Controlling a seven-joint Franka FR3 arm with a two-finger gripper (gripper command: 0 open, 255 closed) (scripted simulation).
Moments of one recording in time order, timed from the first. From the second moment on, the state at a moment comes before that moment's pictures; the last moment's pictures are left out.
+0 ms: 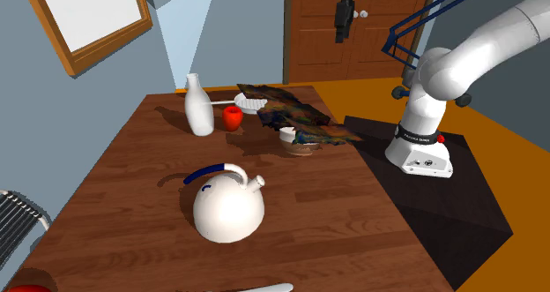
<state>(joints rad) -0.01 -0.79 0.04 -2.41 0.09 1.58 0.09</state>
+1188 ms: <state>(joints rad) 0.12 -0.28 0.28 -2.22 0.13 1.83 0.20</state>
